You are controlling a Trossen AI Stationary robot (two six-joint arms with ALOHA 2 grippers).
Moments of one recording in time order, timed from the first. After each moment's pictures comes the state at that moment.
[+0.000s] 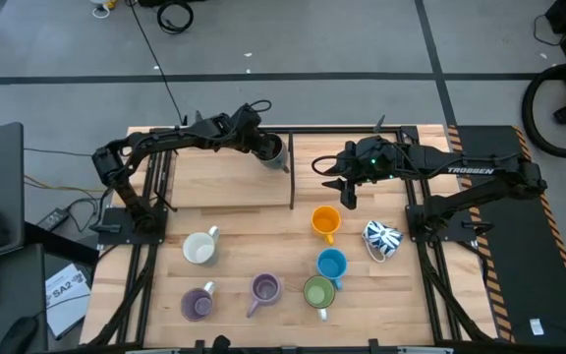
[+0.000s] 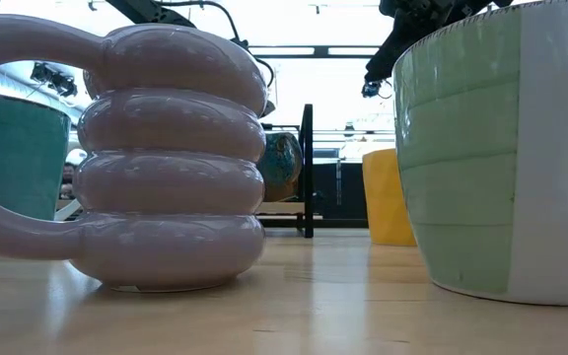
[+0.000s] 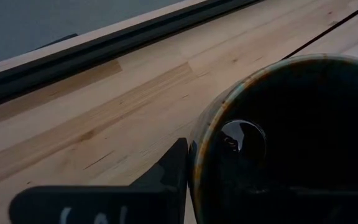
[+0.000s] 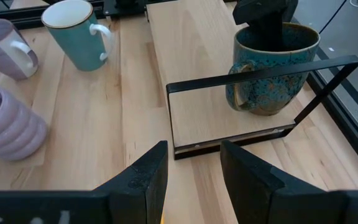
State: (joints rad) left arm 0.55 1.71 1.22 -0.39 -0.07 -0.53; right arm -0.17 1.12 0.96 -0.44 -0.03 0.02
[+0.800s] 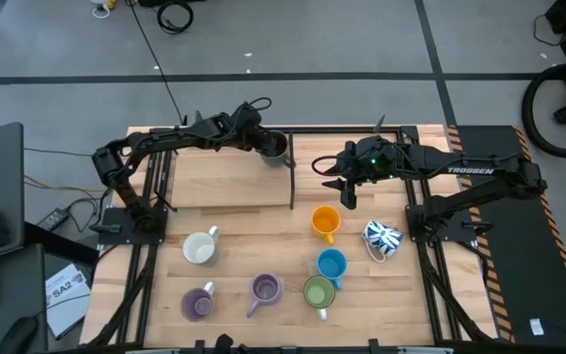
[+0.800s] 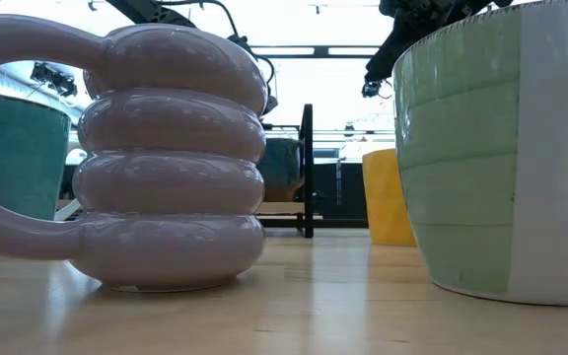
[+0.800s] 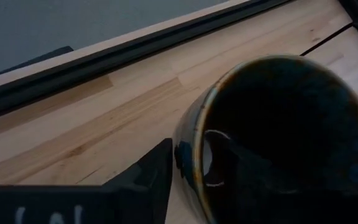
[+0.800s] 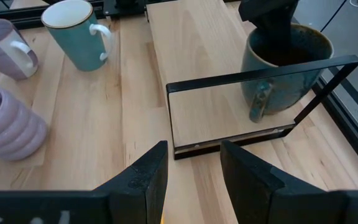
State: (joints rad) left arm 0.55 1.71 1.22 -0.34 -0.07 -0.53; right arm -0.17 1.12 0.96 -0.44 -0.03 0.02
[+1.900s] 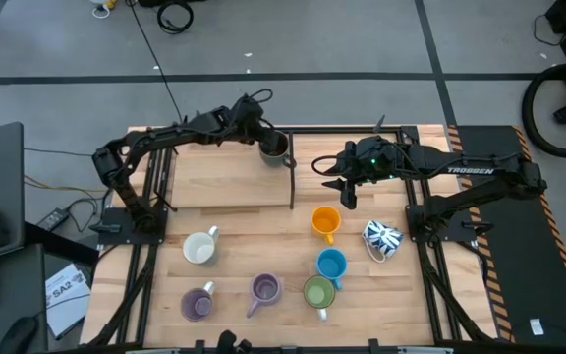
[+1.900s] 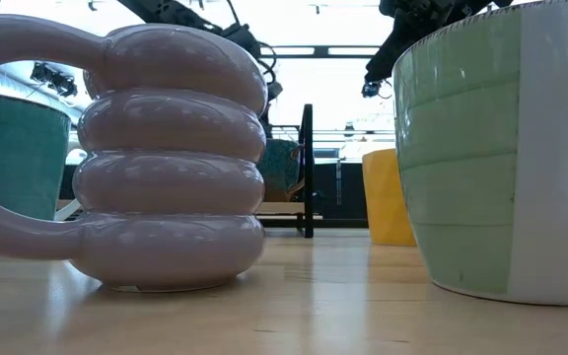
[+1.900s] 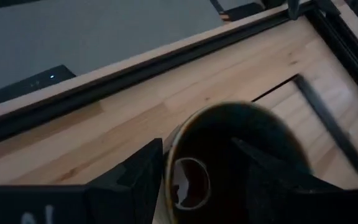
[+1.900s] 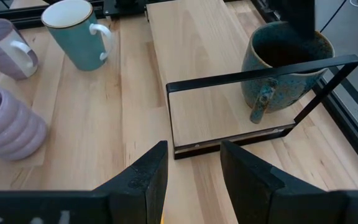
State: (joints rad) left arm 0.55 1.71 1.32 -0.38 -0.07 -0.53; right arm -0.17 1.12 0.96 -0.44 -0.03 0.02
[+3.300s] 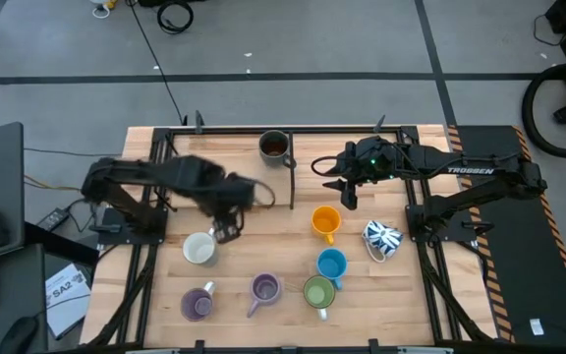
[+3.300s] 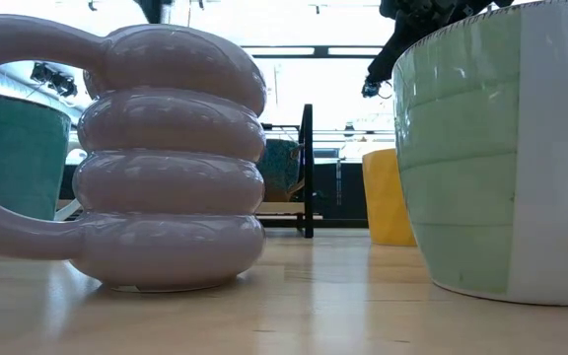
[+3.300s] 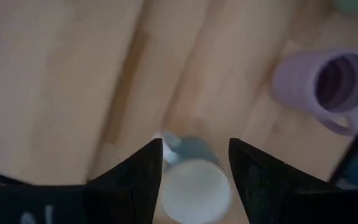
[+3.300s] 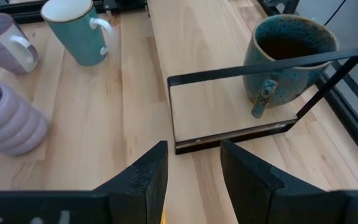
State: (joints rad) left arm -0.16 1.61 1.80 -1.57 -0.07 -0.57; right arm -0.17 1.12 0.96 -0.46 -0.04 0.03
